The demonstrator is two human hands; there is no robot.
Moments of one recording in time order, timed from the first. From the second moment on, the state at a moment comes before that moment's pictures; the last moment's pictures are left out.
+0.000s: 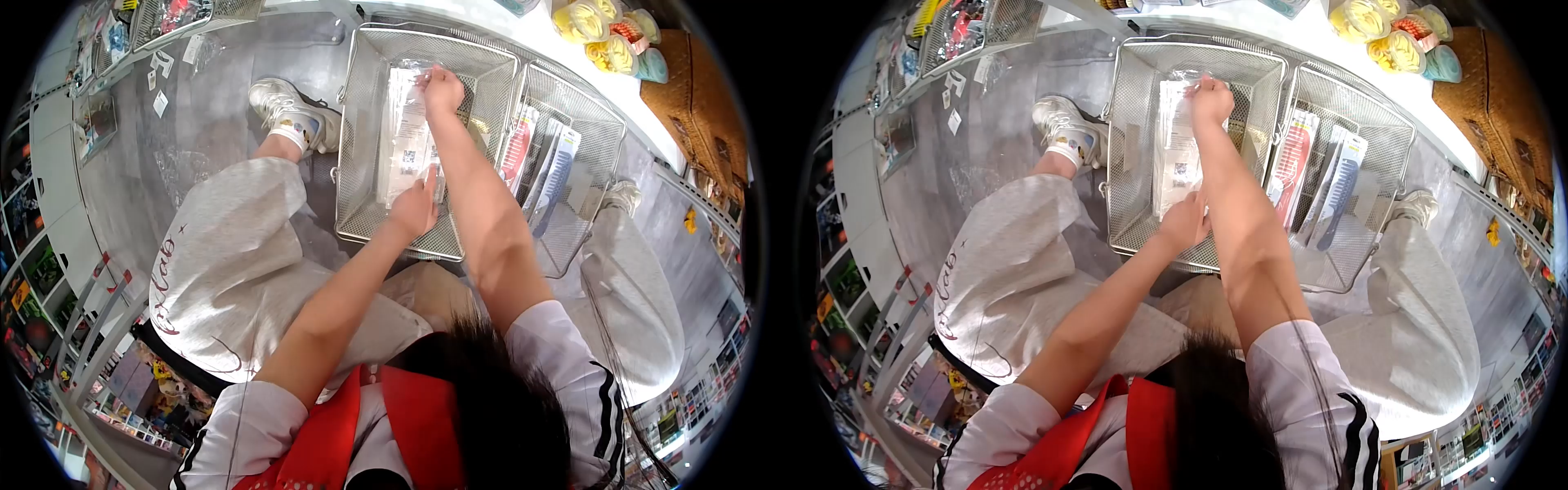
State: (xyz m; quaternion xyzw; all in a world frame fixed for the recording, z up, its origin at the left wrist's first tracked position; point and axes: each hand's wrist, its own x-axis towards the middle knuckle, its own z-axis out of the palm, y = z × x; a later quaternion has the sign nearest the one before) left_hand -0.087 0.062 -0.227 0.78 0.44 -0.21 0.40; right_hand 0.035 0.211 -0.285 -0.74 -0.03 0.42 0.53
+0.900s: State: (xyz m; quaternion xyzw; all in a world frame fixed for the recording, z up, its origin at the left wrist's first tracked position) left_hand -0.093 0.152 -0.225 0.91 0.29 -0.22 0.22; right_hand -0.018 0.044 -0.306 -0.77 -0.02 0.54 0.35
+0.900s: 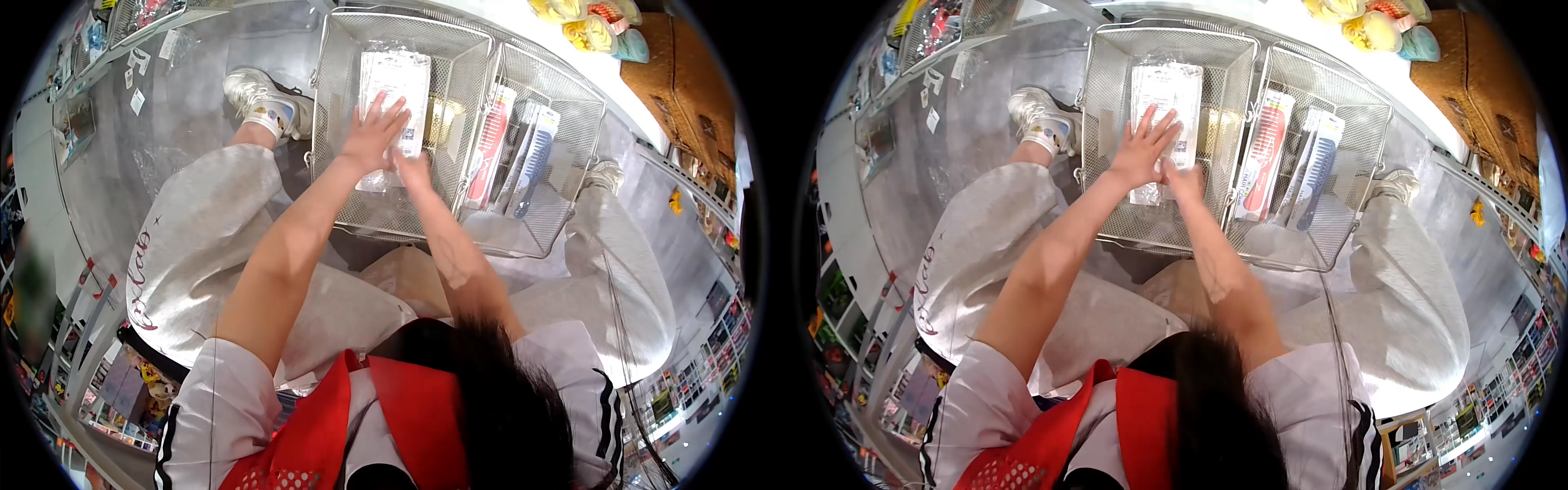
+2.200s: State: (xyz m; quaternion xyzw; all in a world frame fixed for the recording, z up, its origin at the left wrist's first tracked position) left_hand -0.136 0.201 -0.070 0.86 0.23 0.03 0.45; right_hand 0.048 0.056 -0.113 -0.60 -0.37 0.57 0.42
